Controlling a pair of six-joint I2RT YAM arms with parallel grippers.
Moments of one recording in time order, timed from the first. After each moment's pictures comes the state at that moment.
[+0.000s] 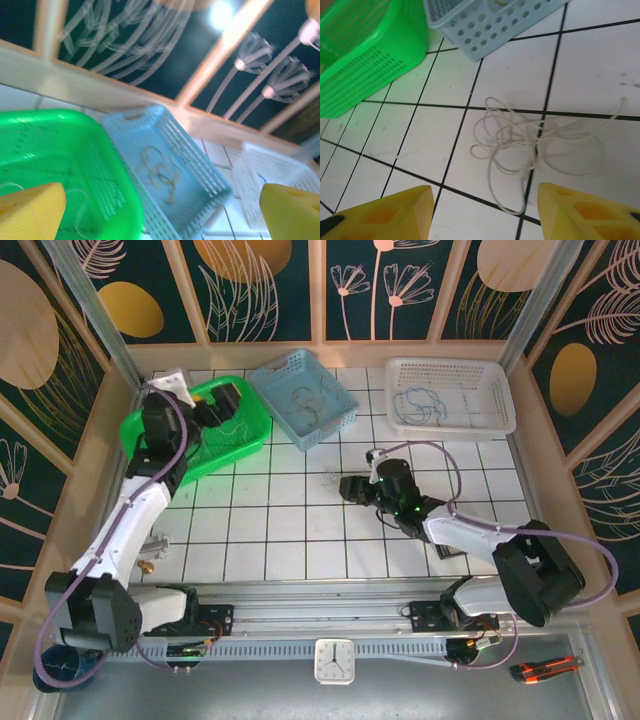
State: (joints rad) left arm -0.18 1.21 0.99 -0.01 0.13 -0.52; right arm 0.62 1.31 0.55 0.22 -0.09 0.55
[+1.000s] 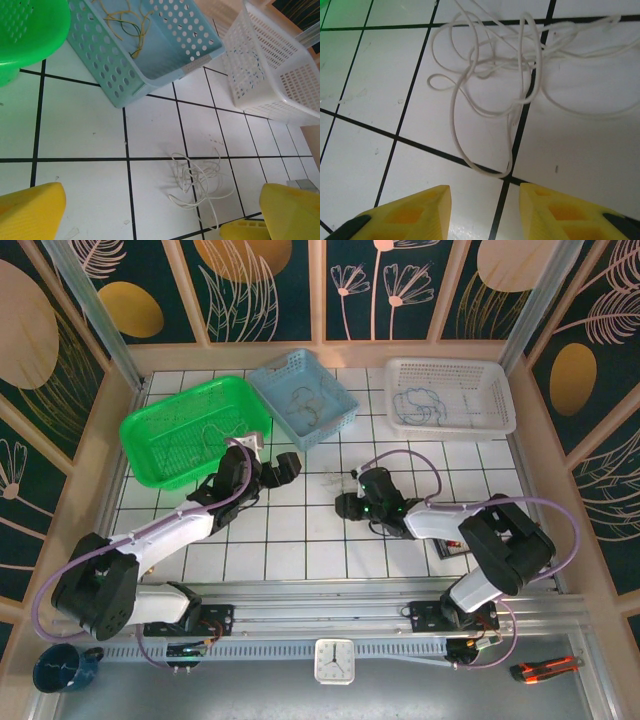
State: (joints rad) left arm -0.55 1.31 0.67 0.15 0.02 -0.72; right arm 0.70 1.54 0.59 0.20 -0.10 0.53
